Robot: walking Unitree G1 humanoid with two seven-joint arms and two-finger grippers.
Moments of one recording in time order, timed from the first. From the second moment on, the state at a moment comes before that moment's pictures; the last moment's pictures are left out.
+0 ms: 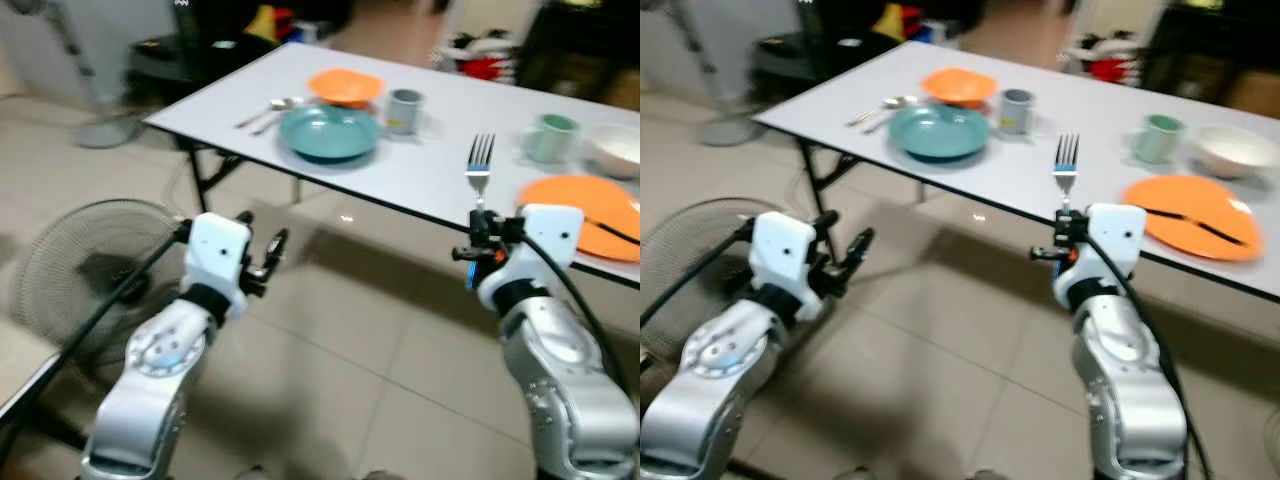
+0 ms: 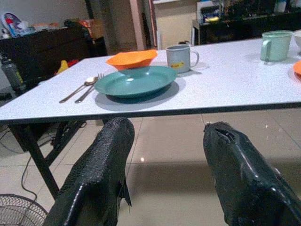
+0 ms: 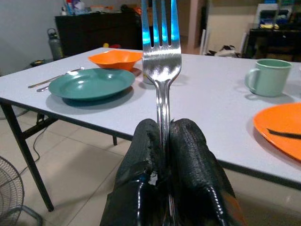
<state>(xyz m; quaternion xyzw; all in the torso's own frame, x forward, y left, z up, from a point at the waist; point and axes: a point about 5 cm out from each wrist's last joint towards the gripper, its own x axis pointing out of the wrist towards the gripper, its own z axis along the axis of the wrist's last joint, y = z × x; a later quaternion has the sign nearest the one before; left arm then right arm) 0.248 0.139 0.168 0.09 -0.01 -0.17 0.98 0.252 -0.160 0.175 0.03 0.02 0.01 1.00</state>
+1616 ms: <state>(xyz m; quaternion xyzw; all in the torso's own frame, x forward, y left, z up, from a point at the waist) 0.253 0.143 0.173 0.09 -0.02 -0.17 0.98 0.252 -0.149 0.176 0.02 0.03 0.06 1.00</state>
